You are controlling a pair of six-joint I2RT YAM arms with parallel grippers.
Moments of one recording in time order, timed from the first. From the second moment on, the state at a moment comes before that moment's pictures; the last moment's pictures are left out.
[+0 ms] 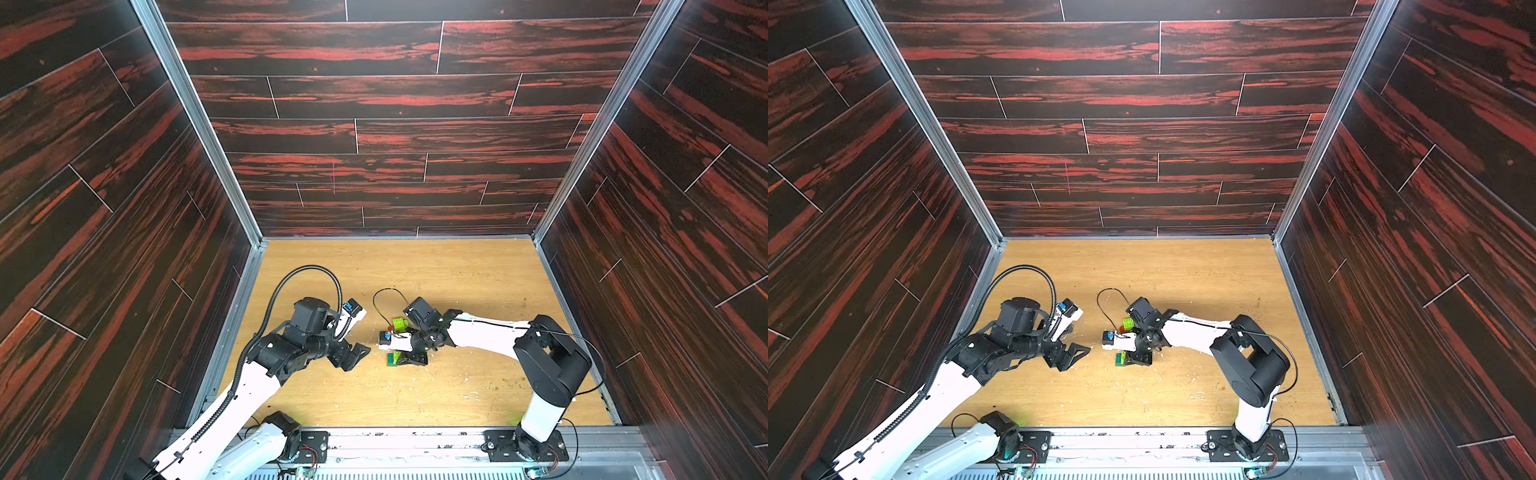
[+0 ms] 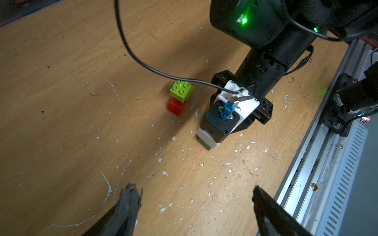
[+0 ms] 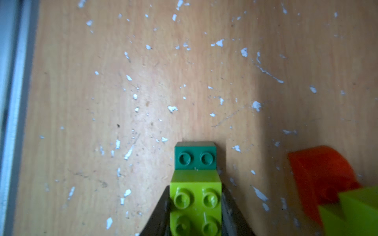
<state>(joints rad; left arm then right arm) -0.47 0.90 0.83 -0.72 0.37 0.17 0.82 1.78 1.01 -0.39 -0.46 -0.68</state>
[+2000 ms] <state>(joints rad) -0.76 1.29 0.36 0.22 0.14 -0.97 0.55 1.35 0.60 0.19 -0.51 -0.27</state>
